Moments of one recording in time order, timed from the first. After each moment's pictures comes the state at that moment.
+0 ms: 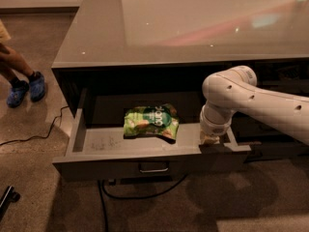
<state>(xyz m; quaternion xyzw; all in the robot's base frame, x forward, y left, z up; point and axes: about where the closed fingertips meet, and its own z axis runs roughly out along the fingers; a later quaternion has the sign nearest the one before) 0.546 -0.190 0.634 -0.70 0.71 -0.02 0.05</state>
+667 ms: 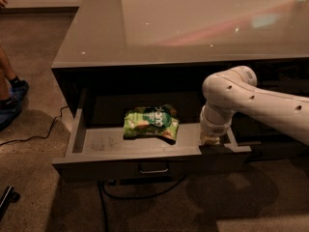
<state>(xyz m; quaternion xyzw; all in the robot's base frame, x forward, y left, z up) 0.544 -0.190 0.635 -0.70 0.71 -0.02 0.04</state>
